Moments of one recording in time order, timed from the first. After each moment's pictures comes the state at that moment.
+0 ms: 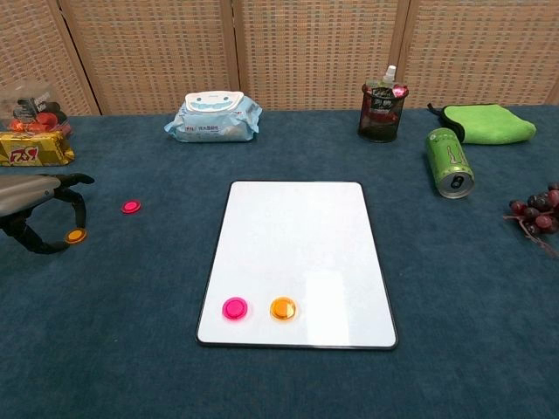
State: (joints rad) left arm -0.61 -1.59 -0.03 -0.99 1.25 0.86 0.01; right arm 0.08 -1.12 0.07 -1.60 -1.48 1.45 0.17
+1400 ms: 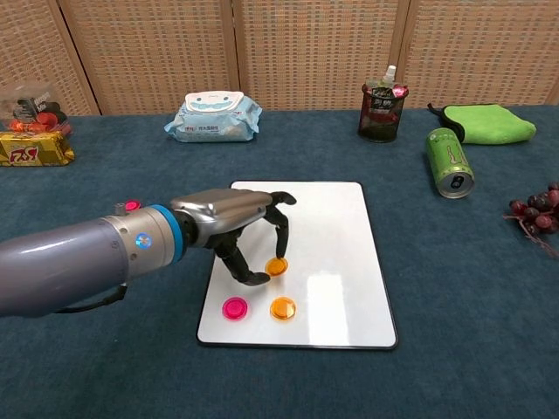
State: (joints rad) left arm -0.87 -1.80 -0.19 -1.41 0.95 0.81 0.49; right arm 0.08 -1.11 0.07 -1.60 -1.48 1.44 0.21
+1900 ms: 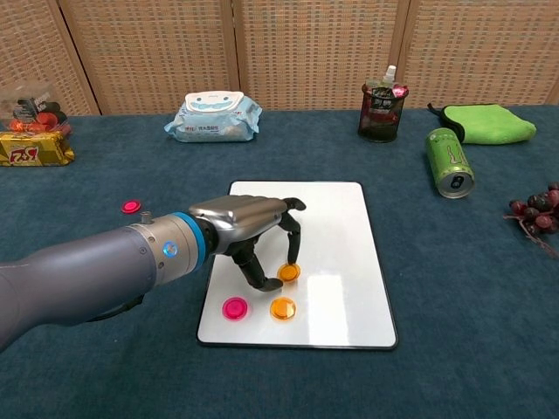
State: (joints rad) left arm -0.92 -1.86 -0.18 -1.39 0.86 0.85 0.58; right arm 0.08 -1.11 0.07 -1.60 -1.48 1.44 0.21
